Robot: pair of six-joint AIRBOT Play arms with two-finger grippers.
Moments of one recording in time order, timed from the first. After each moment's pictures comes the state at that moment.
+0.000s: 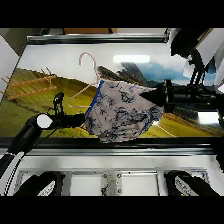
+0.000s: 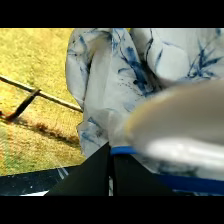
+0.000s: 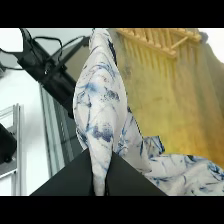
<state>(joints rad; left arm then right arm) -0.20 -0.98 0.64 1.04 -0.81 -1.65 -0.10 -1.07 1.05 -0.18 1.45 0.32</state>
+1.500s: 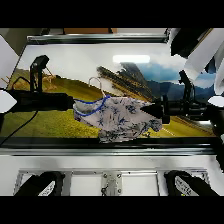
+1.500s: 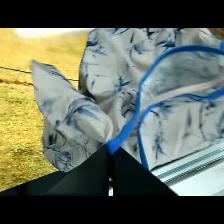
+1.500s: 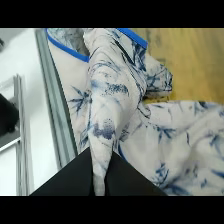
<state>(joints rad) -0.24 -0.91 1.21 1.24 -1.28 -1.61 -0.15 -1.07 0.84 -0.22 1.47 0.19</state>
